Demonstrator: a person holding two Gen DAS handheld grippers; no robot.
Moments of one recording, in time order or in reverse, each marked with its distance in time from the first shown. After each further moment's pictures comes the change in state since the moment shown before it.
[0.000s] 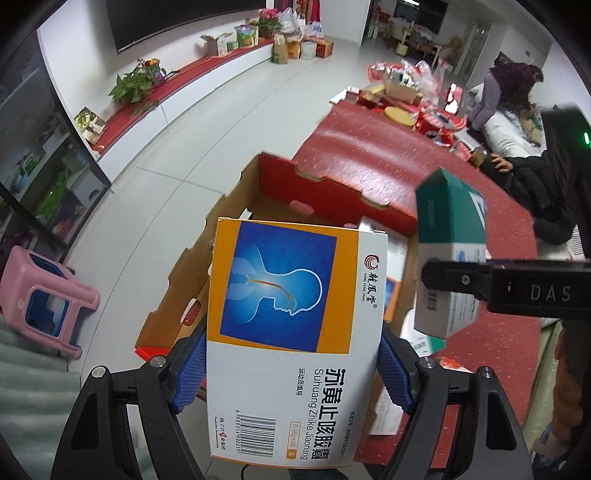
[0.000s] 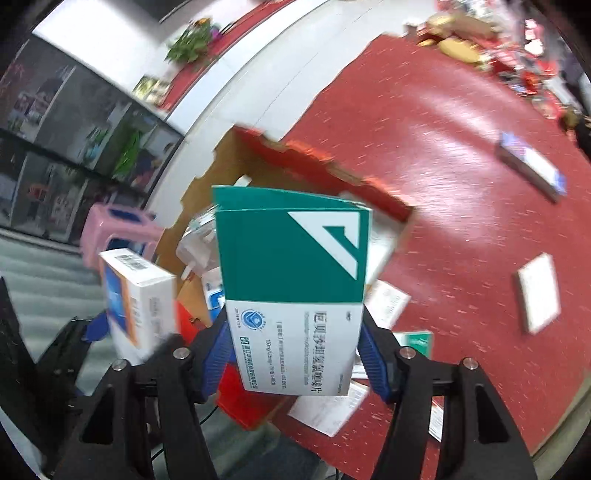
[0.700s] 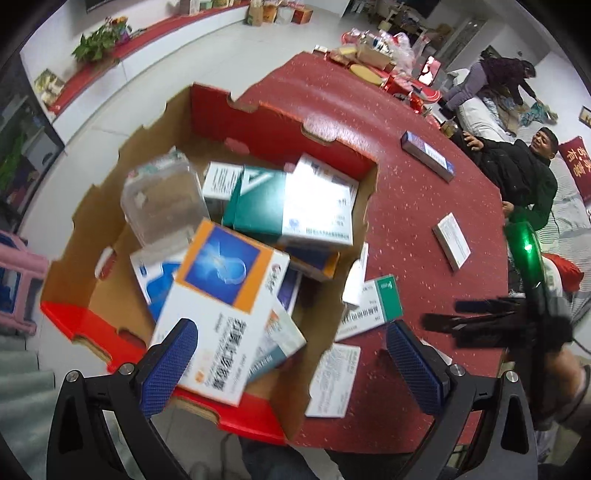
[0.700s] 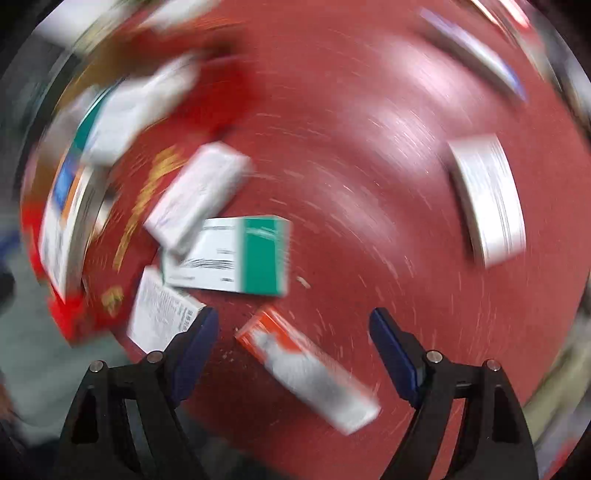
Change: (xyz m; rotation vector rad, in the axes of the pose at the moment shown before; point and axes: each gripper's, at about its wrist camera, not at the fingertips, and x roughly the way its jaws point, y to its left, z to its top) left arm 0.036 -0.040 -0.033 -0.030 0.155 -0.177; right arm 0.052 -0.087 -0.095 -0.348 0.131 -0.336
